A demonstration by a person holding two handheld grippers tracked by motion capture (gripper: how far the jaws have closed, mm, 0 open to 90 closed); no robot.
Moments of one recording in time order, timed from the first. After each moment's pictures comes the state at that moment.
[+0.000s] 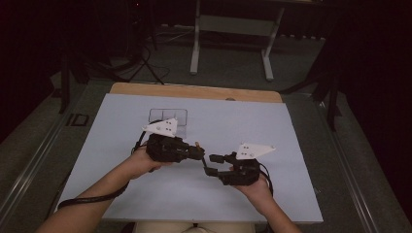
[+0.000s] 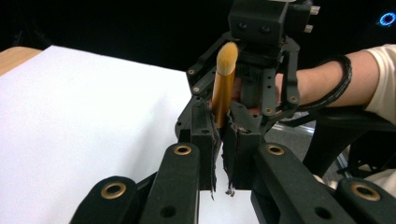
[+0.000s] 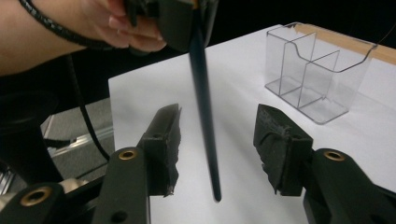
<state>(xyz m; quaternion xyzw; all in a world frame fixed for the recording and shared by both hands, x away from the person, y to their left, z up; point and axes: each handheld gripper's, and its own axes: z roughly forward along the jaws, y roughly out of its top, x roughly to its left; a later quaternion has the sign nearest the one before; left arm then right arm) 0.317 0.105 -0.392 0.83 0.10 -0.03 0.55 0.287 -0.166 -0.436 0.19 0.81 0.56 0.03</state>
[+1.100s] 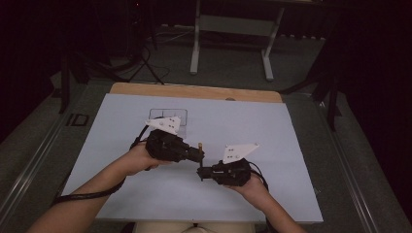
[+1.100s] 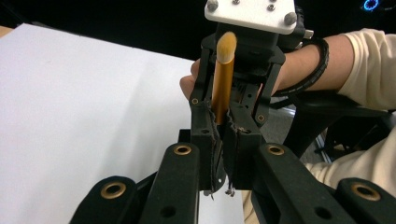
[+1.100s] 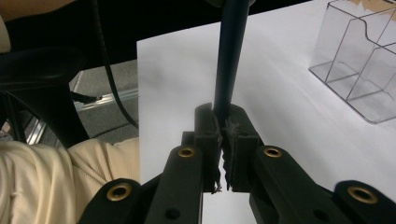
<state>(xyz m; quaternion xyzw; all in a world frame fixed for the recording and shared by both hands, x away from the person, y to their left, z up) 0.317 0.103 -0.380 0.84 0.09 -0.07 0.53 0.290 -0.143 -0.438 0.12 0.85 0.51 -0.02</state>
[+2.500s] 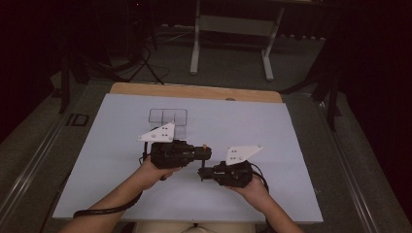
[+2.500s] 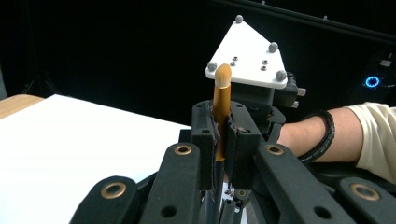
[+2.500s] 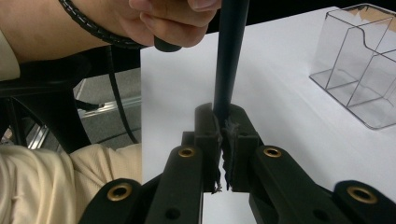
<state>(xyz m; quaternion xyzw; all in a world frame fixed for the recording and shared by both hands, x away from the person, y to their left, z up) 0.298 0.095 -0.404 0.74 0.12 -0.02 0.66 0.288 -0.148 -0.441 0.11 0.84 0.52 -0.01</state>
